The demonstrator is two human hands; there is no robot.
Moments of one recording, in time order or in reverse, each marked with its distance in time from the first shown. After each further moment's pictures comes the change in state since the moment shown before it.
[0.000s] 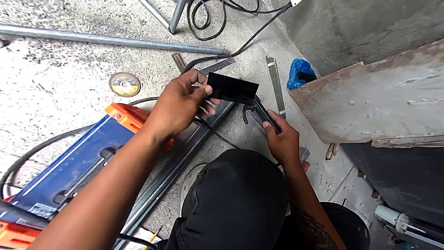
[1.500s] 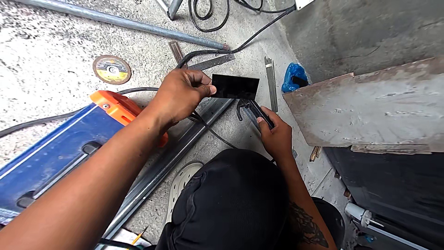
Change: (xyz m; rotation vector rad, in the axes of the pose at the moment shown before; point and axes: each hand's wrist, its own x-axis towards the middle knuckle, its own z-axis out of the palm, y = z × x) left_hand 0.021 -0.025 -0.013 0.299 0.055 0.019; right_hand 0.017 -0.005 0.011 -0.114 -0.030 -0.076
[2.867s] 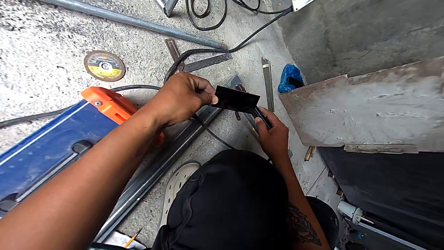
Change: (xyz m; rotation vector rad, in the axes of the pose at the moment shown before) left_hand 0.000 0.000 0.002 0.071 -0.167 0.004; right_hand -0.003 0.006 0.003 0.030 0.031 0.008
